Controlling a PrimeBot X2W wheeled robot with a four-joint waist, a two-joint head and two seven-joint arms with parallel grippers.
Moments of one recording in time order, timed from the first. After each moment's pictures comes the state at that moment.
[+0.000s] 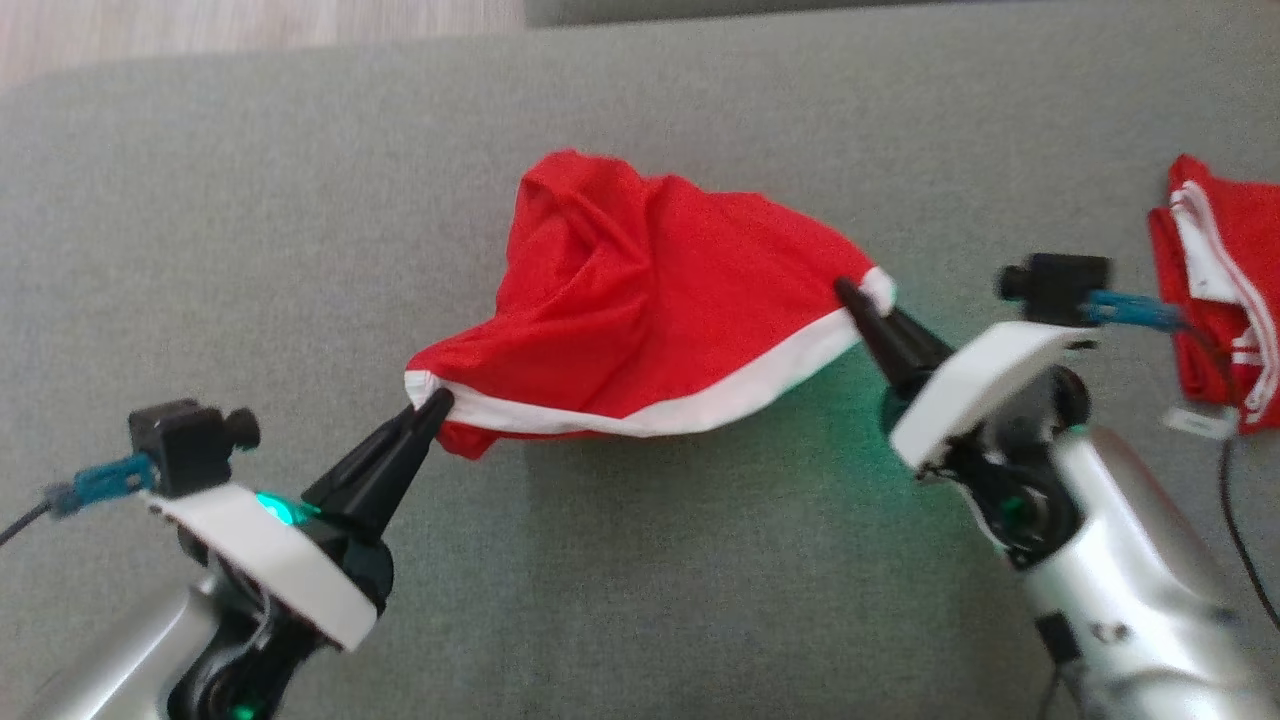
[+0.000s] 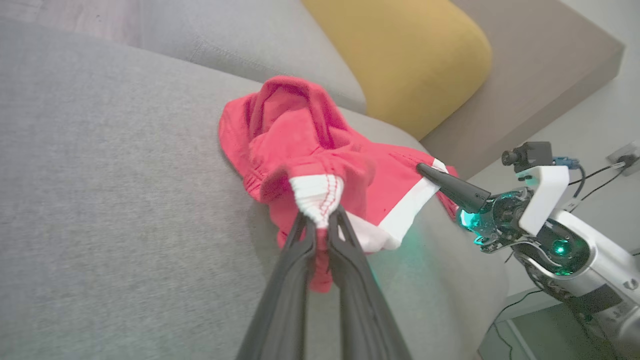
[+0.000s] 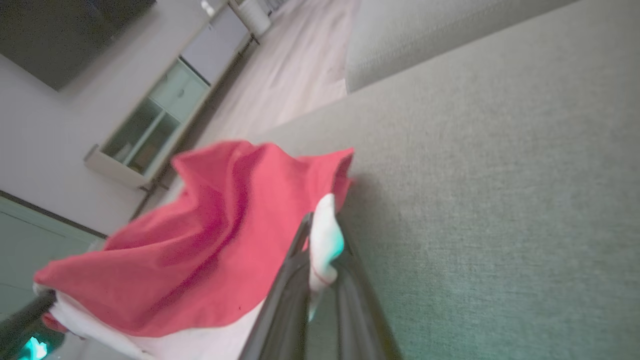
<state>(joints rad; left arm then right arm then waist) -0.29 0.67 -0.70 -0.09 -1.19 -0.13 0.12 -0.44 -0.18 0.39 0.38 0.80 0.12 0.26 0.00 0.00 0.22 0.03</state>
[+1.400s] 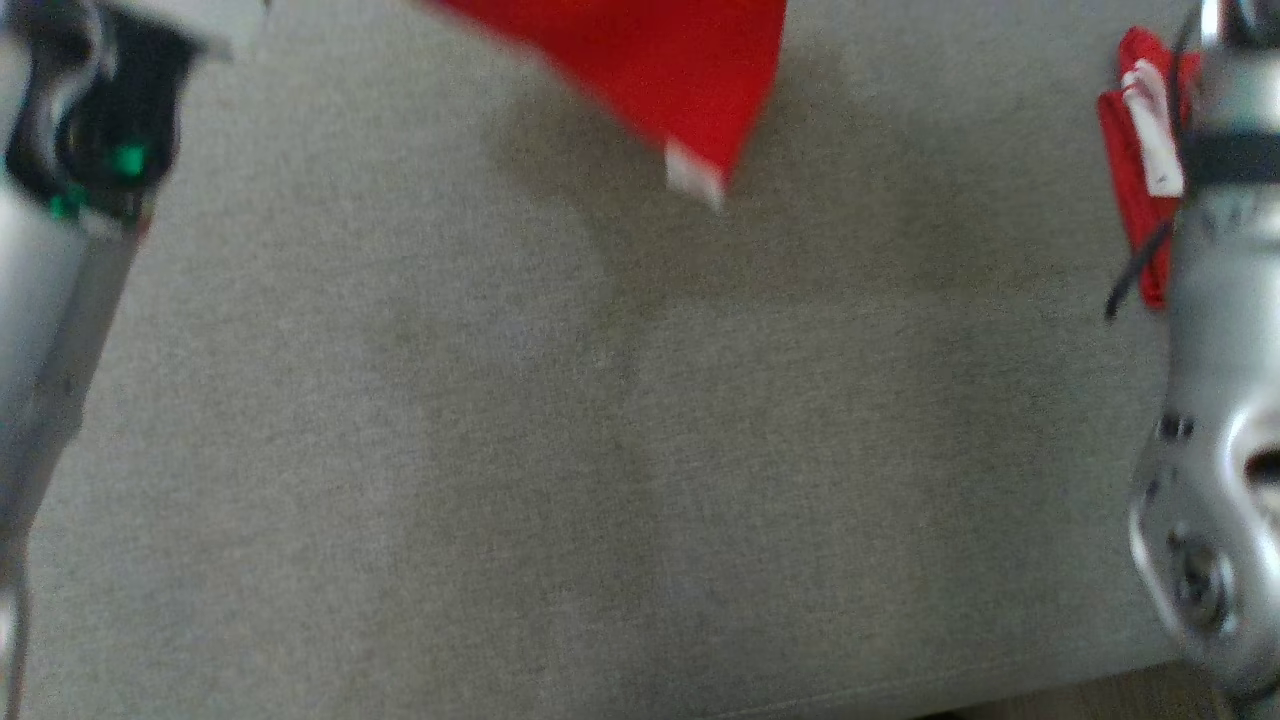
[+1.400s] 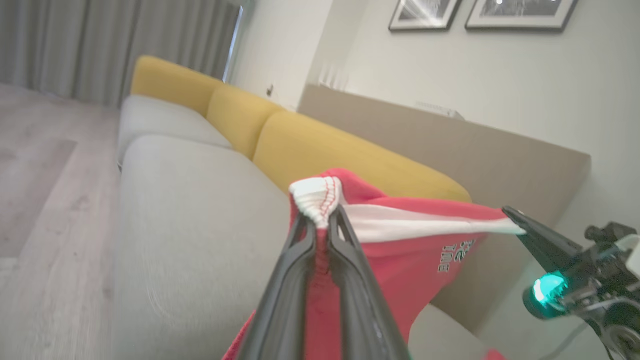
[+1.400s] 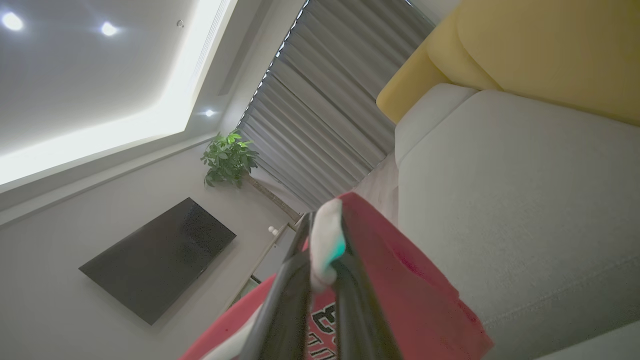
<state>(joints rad) -1.08 0.49 -0.56 0.19 -1.10 -0.04 0.13 -1.13 -0.05 -0.06 0.47 0.99 0.12 0.30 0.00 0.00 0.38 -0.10</state>
